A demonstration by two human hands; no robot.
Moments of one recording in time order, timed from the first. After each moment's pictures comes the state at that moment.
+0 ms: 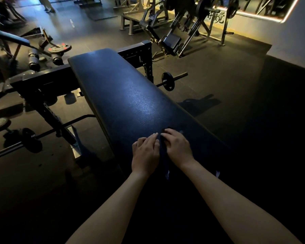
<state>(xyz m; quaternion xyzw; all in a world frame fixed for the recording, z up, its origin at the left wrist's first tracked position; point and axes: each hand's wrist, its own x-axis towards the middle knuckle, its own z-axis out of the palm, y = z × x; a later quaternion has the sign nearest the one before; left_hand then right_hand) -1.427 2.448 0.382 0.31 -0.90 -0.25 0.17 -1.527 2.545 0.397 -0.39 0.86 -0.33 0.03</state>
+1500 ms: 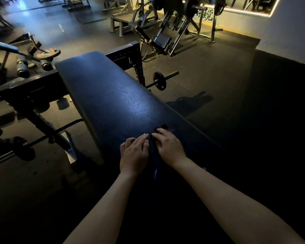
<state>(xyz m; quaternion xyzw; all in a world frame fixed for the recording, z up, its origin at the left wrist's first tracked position) -1.428 2.453 0.387 0.30 -0.92 -0.21 0.14 -1.539 2.562 0.389 -0.40 0.86 -0.32 0.05</state>
